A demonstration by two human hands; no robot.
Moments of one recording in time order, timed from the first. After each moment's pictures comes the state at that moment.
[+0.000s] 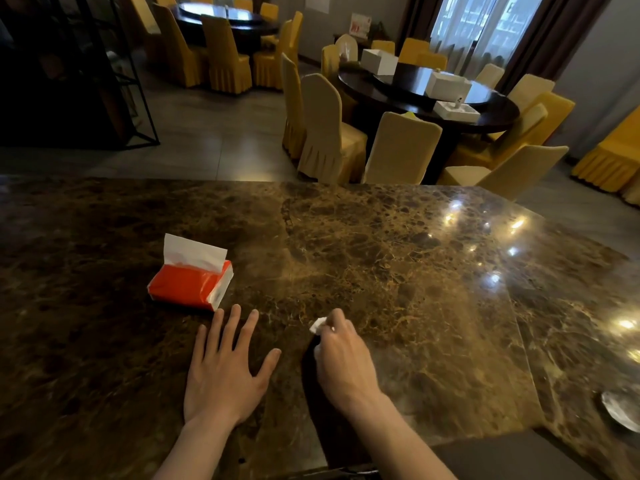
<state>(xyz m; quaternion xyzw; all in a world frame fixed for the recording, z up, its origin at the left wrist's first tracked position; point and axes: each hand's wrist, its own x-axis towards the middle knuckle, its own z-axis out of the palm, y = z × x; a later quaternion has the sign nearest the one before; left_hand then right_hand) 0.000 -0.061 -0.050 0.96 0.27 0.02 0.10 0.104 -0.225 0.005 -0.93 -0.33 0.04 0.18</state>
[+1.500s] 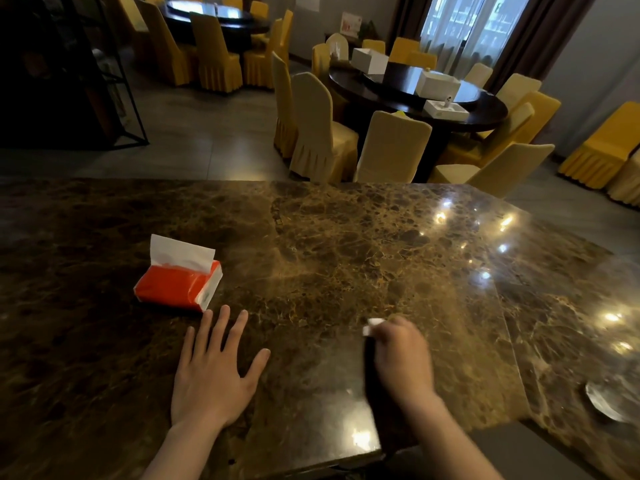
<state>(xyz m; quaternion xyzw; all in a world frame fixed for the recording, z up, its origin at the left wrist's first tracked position) -0.003 -0.059 -0.054 0.96 0.26 0.03 0.11 0.148 -0.309 0.000 -0.96 -0.19 -0.02 0.22</state>
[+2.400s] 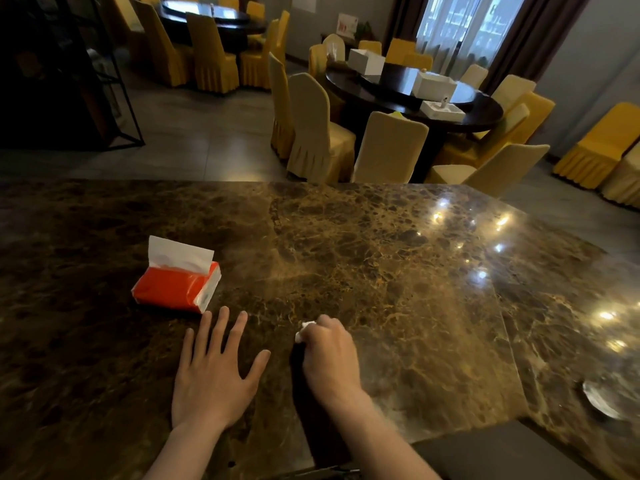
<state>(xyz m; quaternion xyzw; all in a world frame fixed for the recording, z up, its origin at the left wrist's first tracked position) -0.001 -0.060 -0.056 0.96 0.26 0.03 0.09 0.101 -0.221 -0.001 -0.93 -0.28 0.00 0.25</state>
